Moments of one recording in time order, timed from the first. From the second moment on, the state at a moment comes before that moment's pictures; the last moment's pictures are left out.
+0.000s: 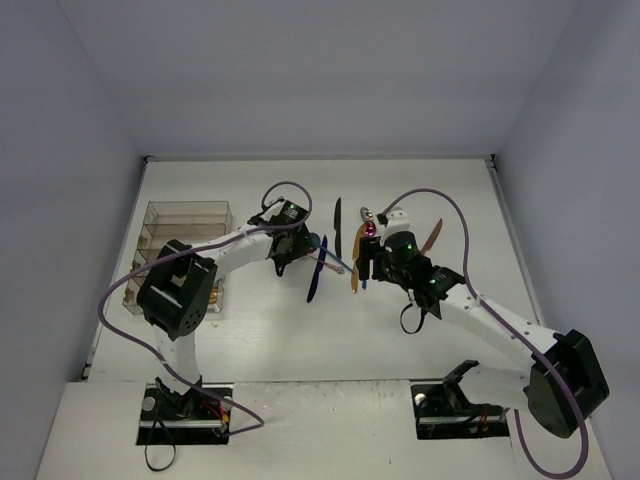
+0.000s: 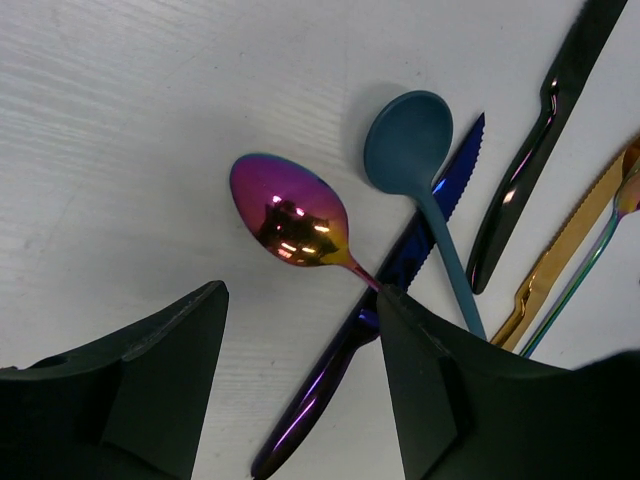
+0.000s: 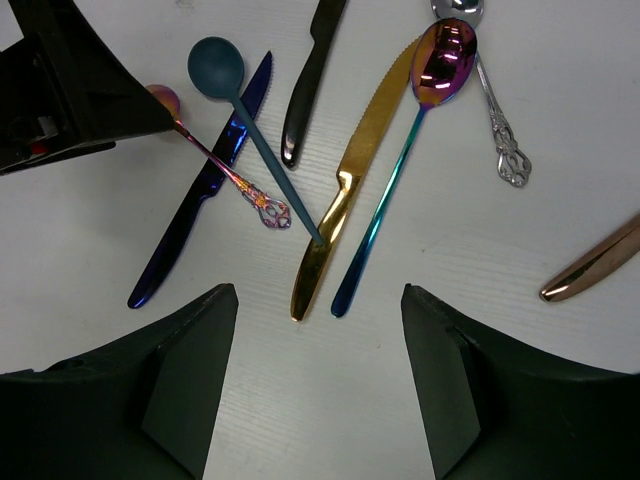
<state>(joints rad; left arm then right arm) -0.58 1.87 1.28 -0.42 -0.16 -0.96 0.61 1.17 0.68 -0.10 0.18 0.33</state>
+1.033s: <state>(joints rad) -0.62 2.00 1.39 -0.40 -0.24 -1.11 0.60 1.12 0.61 -0.12 0.20 0.33</state>
